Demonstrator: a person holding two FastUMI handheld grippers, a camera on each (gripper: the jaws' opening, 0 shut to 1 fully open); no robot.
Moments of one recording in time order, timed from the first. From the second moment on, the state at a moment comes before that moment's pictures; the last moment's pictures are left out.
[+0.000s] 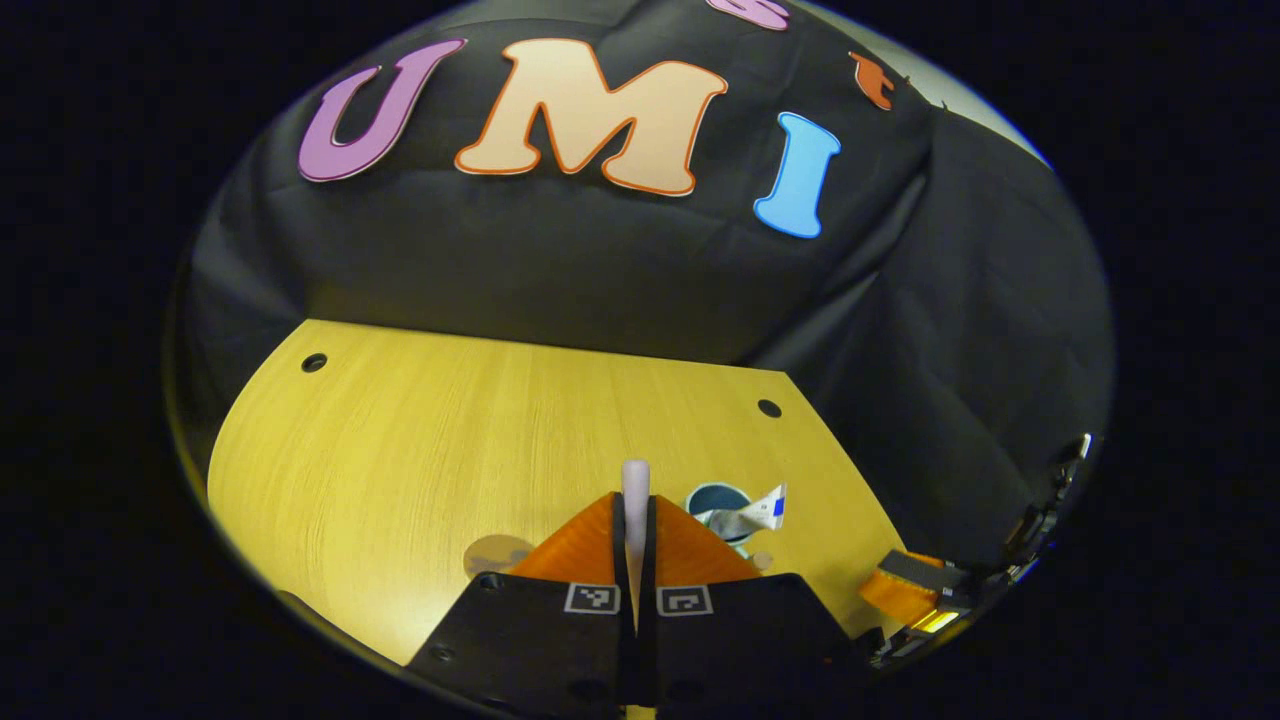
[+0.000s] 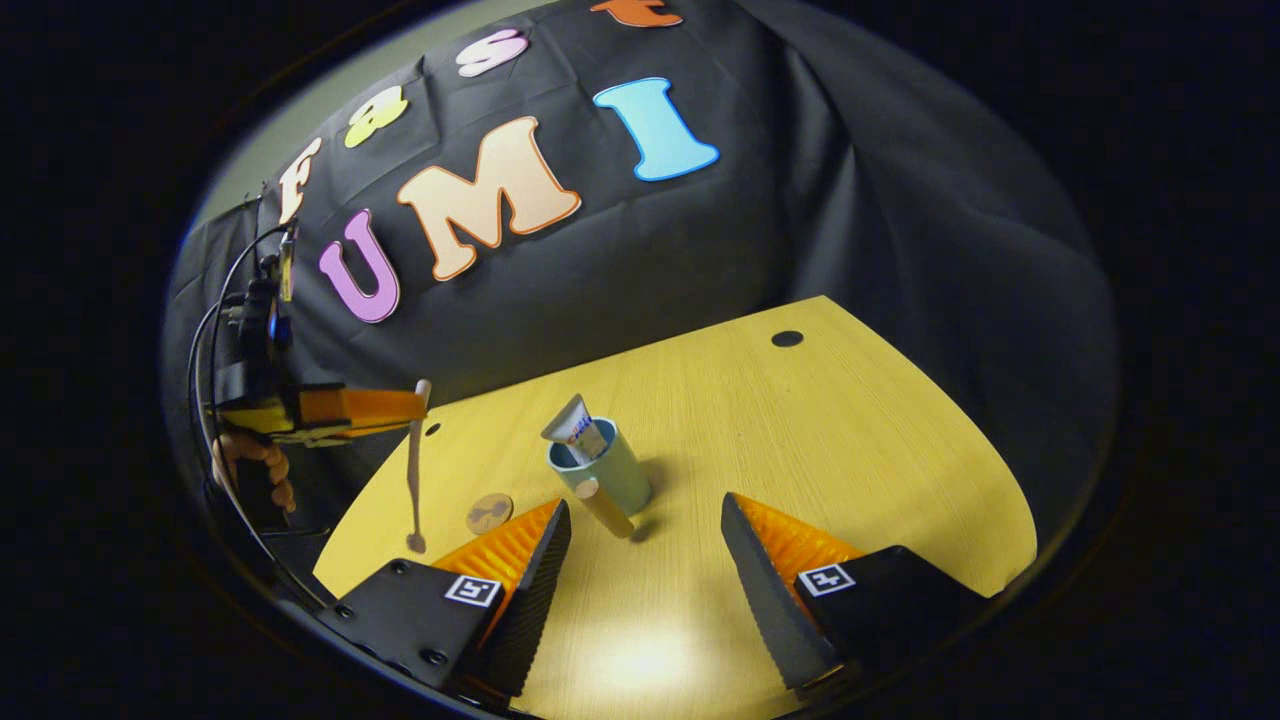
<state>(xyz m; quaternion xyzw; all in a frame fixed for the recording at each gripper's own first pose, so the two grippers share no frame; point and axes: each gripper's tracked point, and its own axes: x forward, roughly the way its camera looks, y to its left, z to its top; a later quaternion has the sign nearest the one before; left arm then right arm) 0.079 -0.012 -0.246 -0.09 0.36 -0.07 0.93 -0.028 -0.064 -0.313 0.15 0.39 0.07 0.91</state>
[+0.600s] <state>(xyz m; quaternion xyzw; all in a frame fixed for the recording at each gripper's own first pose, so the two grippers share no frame) 0.177 -0.069 -0.271 -0.10 0.31 -0.09 0.94 -0.057 -0.090 -0.298 0.15 0.39 0.02 0.91</state>
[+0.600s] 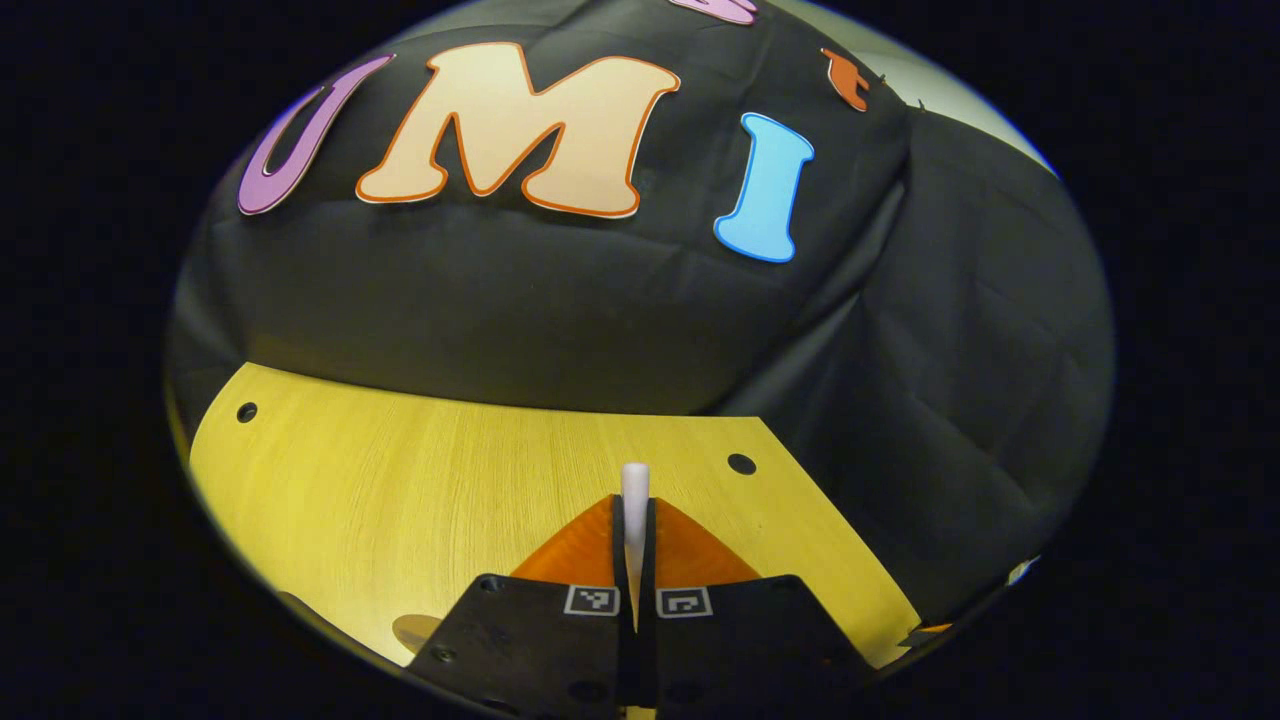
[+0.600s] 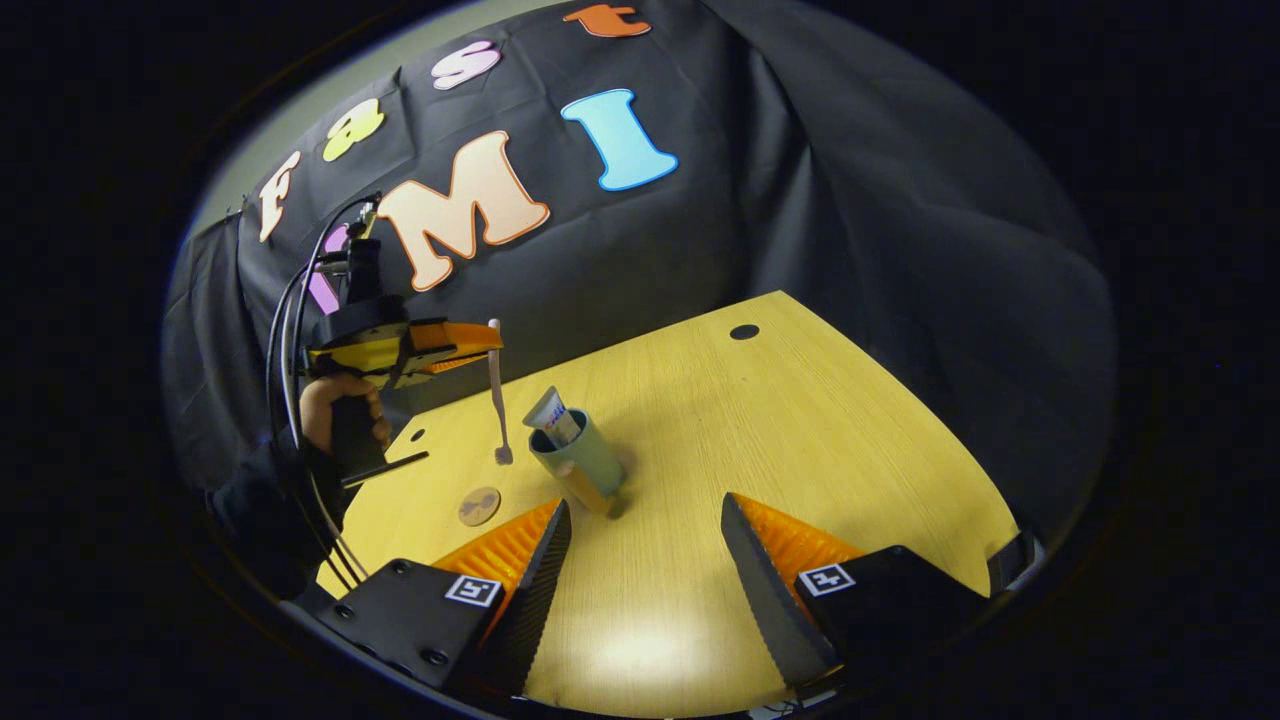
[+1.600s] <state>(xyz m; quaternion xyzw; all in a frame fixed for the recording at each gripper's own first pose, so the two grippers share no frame) 0.131 -0.082 -0.296 -0.06 0.27 -0.06 0.96 -0.024 -0.089 -0.309 0.15 0.40 0.06 0.90</state>
